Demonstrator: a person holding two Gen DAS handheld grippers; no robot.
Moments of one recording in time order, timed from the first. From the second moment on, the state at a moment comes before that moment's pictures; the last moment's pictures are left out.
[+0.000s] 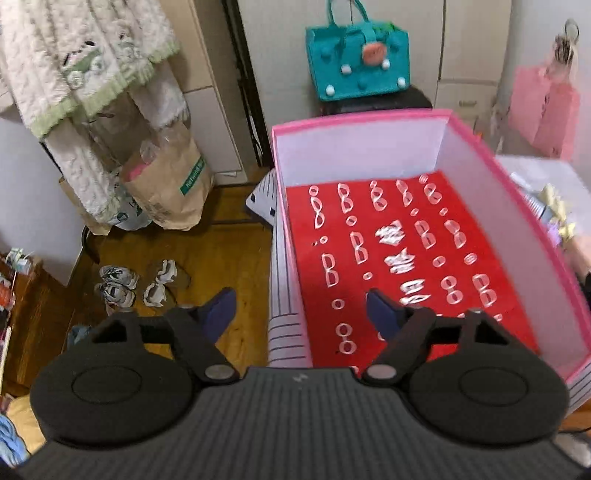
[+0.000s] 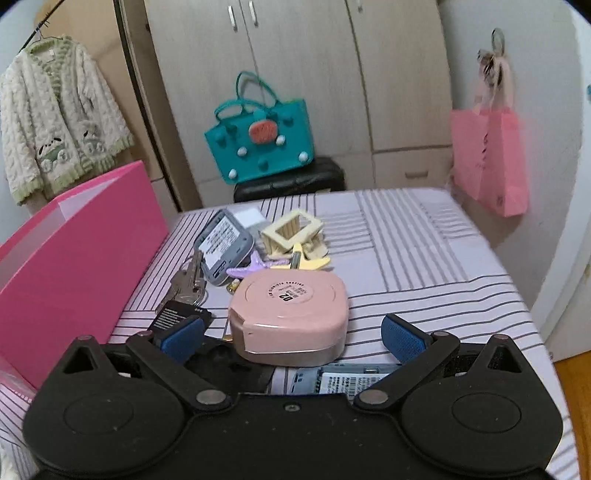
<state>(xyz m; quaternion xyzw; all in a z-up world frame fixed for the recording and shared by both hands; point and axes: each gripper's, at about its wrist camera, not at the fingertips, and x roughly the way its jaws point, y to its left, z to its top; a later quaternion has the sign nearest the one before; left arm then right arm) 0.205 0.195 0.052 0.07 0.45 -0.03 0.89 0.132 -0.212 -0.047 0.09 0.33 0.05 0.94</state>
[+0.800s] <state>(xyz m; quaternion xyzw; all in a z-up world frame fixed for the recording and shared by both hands) 0.248 0.173 0.025 0.11 0.43 -0.07 0.89 0.163 -0.216 -0.037 0.06 0.36 0.06 0.93</state>
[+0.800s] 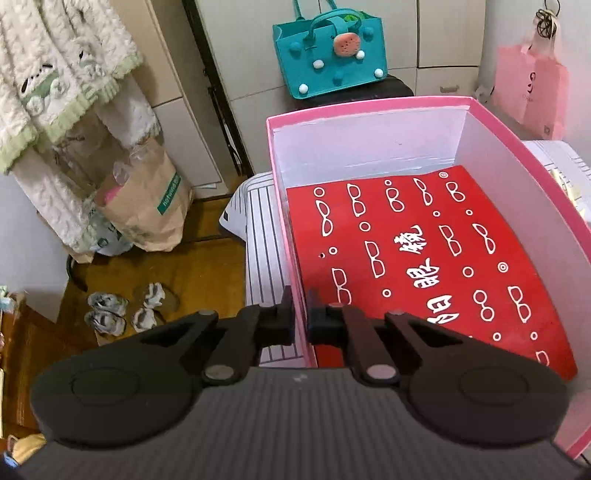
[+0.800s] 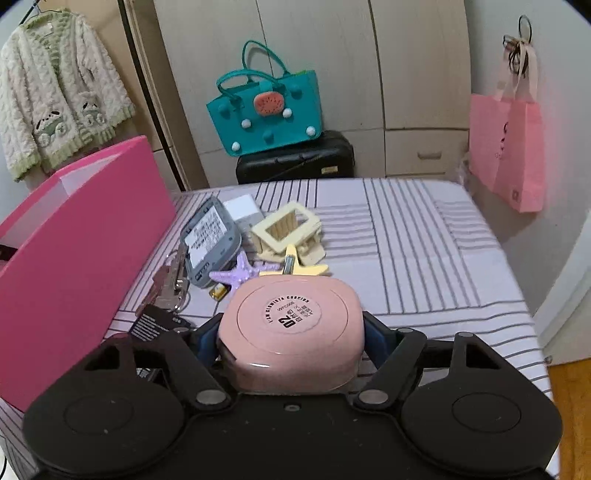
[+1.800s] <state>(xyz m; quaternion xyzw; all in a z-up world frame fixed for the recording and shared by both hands) 0.231 0.189 0.026 0.04 0.44 -0.11 0.89 0.318 0.016 0.027 0.04 0.50 0.29 0.82</state>
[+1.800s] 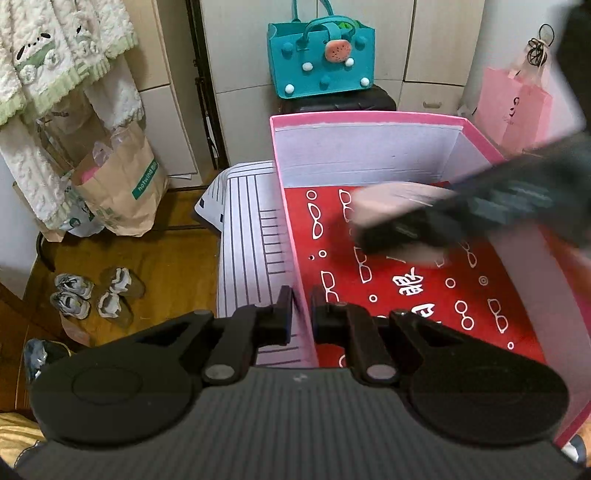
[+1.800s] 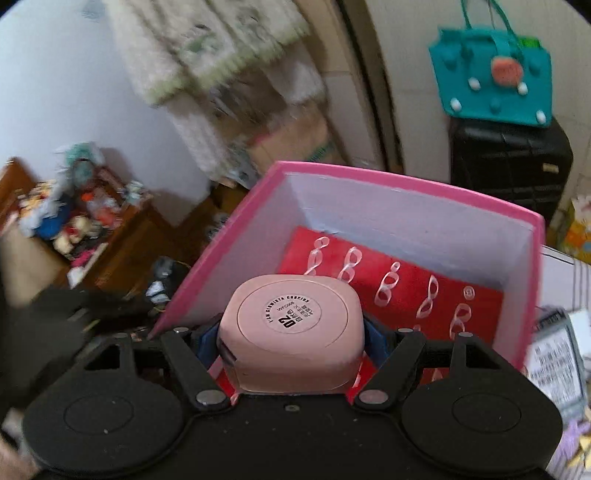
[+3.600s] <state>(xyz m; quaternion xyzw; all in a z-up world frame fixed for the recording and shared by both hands) 0.187 0.167 0.042 0.12 0.41 -0.08 0.90 0.123 -0.158 0.001 0.02 0.43 0.17 0.89</state>
